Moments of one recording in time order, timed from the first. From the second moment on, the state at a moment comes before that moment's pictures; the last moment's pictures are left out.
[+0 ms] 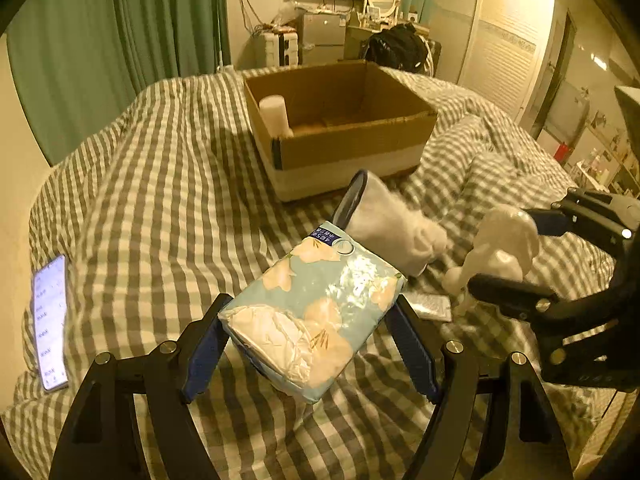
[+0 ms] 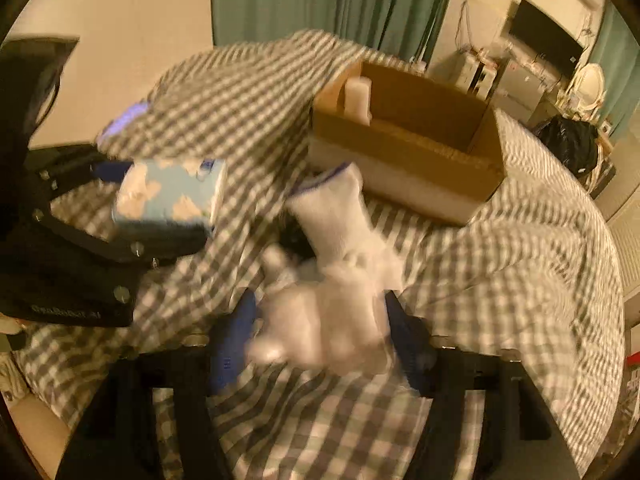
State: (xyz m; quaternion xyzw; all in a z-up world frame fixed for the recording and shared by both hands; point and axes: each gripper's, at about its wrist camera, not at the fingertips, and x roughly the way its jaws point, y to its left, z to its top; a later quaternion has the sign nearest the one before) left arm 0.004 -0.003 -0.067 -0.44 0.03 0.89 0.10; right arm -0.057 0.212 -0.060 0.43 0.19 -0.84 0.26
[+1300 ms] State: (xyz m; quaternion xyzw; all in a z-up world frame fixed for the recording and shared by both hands) left arm -0.170 0.011 0.069 -0.33 0.05 0.94 0.10; right arm -0.195 0.221 0.118 0.27 0.13 -0.93 0.21
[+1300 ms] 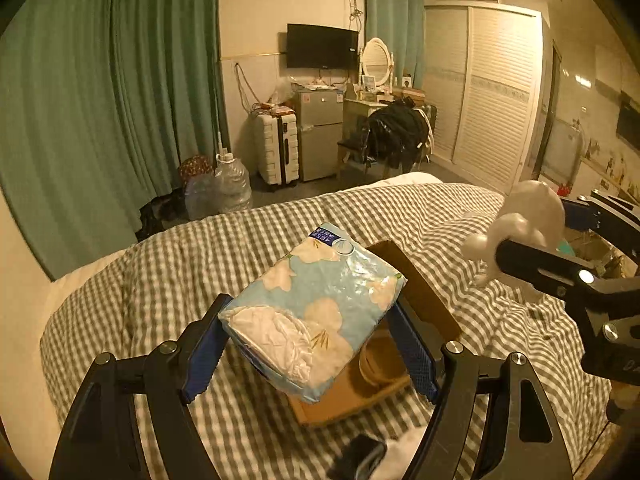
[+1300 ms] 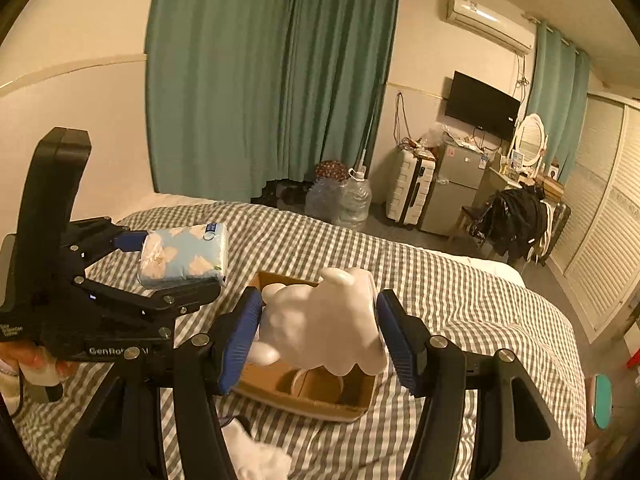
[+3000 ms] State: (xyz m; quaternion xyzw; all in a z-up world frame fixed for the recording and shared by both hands) left arm -0.184 0.020 0.045 -0.37 0.09 0.92 0.11; right arm -0.237 0.252 0.104 0.29 0.08 -0.94 0.18
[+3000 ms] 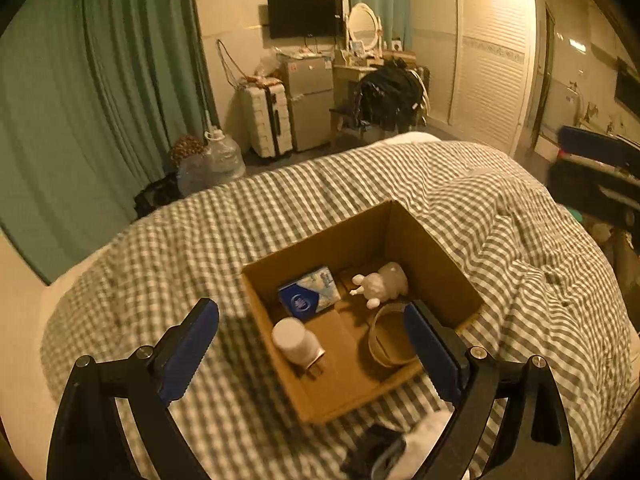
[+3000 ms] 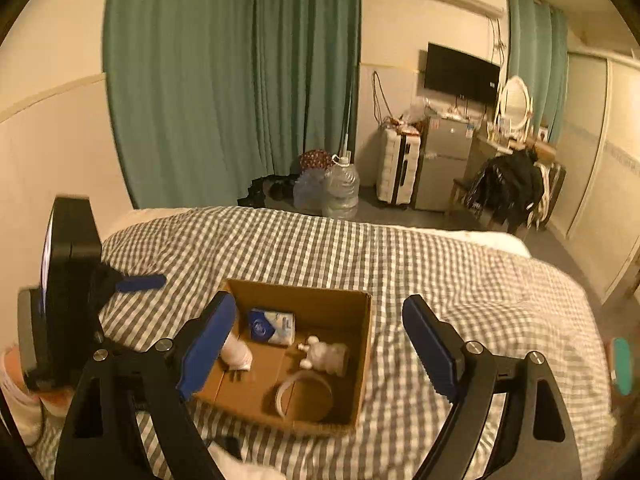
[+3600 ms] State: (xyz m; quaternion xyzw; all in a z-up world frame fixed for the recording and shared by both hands) left arm -0.077 -0.022 -0.025 -0.40 0.06 0.91 0.04; right arm -0.113 0.238 0.049 0.33 0.13 -0.91 0.20
